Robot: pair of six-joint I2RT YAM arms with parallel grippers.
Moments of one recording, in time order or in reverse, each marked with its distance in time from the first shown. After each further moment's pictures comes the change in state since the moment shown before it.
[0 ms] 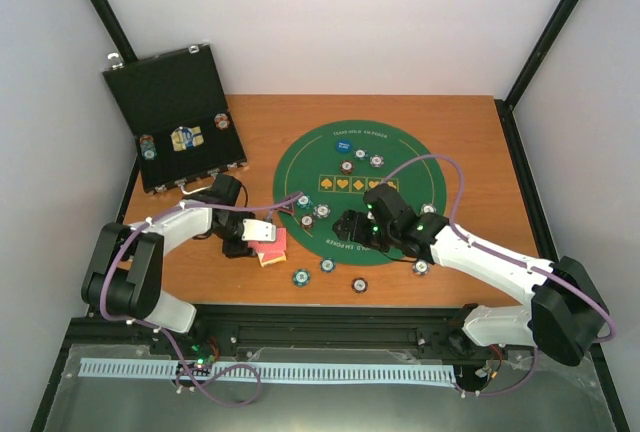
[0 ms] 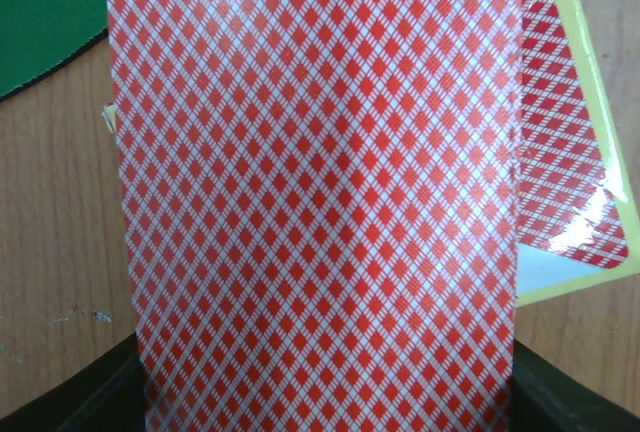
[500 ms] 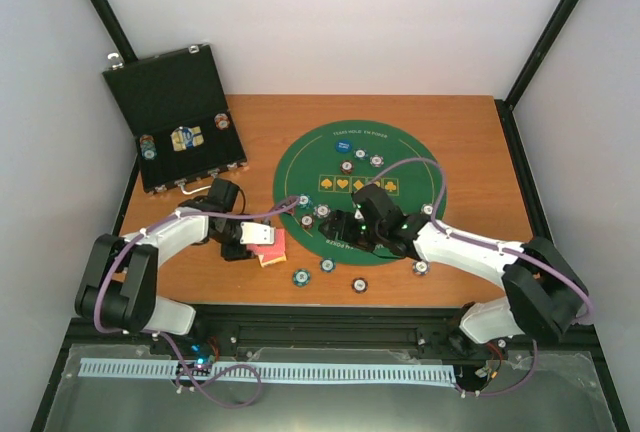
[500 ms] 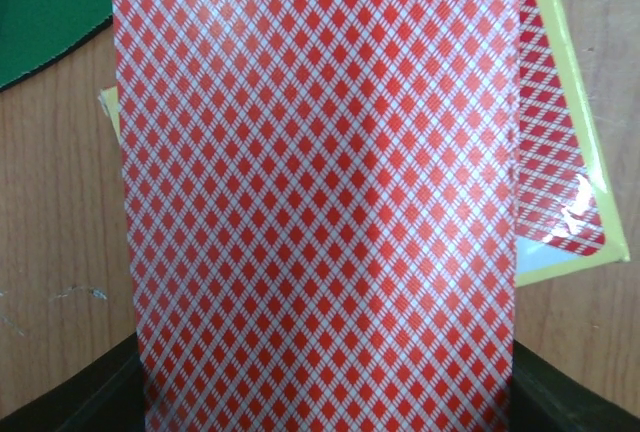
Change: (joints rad) left arm -0.002 -0.071 -0.055 0.035 0.001 -0.023; right arm 0.006 0.122 -0.019 0.187 -0.097 0.036
